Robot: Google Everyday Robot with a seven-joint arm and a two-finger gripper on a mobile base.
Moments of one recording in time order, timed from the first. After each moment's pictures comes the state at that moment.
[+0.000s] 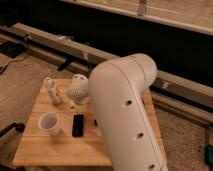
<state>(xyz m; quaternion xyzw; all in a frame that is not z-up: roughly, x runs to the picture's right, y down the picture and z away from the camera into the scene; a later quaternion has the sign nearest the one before) -0.145 0.104 0.921 -0.20 0.01 0.20 0.96</state>
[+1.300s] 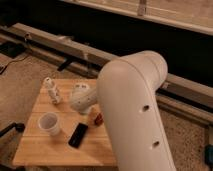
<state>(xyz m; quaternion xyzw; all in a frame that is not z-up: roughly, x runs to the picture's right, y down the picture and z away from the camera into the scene) -0.112 0.163 0.870 -0.22 0.02 0.13 0.97</state>
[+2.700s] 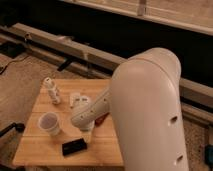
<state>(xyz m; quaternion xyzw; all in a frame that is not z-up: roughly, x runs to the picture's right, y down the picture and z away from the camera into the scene) -0.096 0.236 0.807 -0.28 0.01 0.03 0.96</state>
